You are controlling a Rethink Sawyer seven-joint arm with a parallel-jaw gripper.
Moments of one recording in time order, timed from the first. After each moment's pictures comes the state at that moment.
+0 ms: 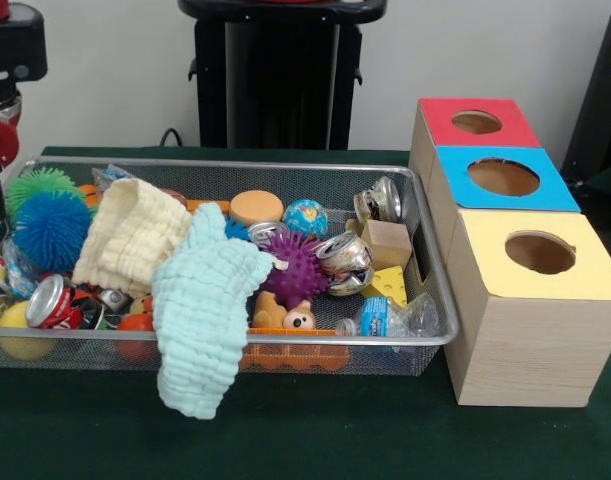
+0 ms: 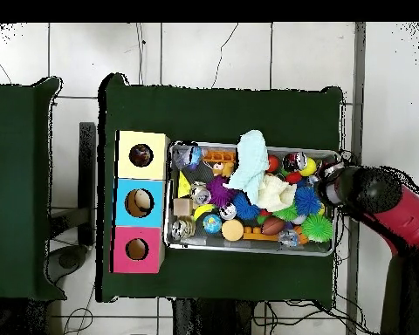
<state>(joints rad) -0.64 -0.54 -0.05 1.40 0.00 0.66 2.23</state>
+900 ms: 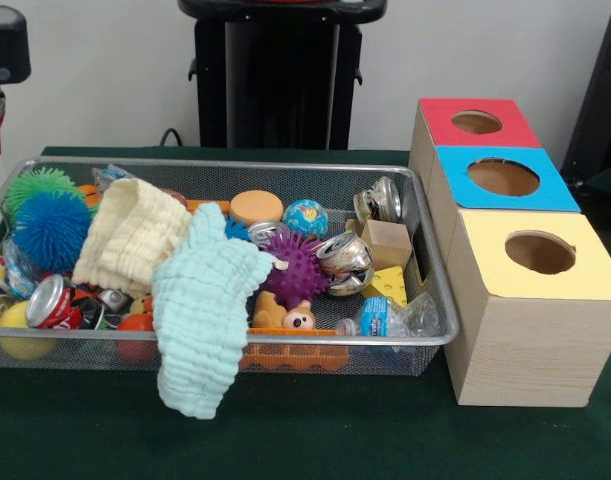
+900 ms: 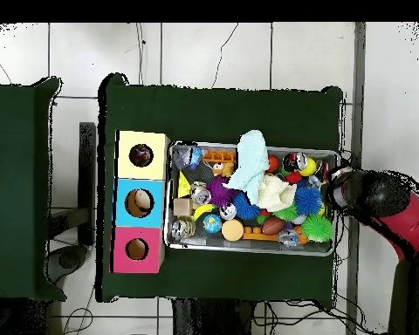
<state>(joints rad) -0.67 -0.51 -0.06 1.38 0.00 0.66 2.23</state>
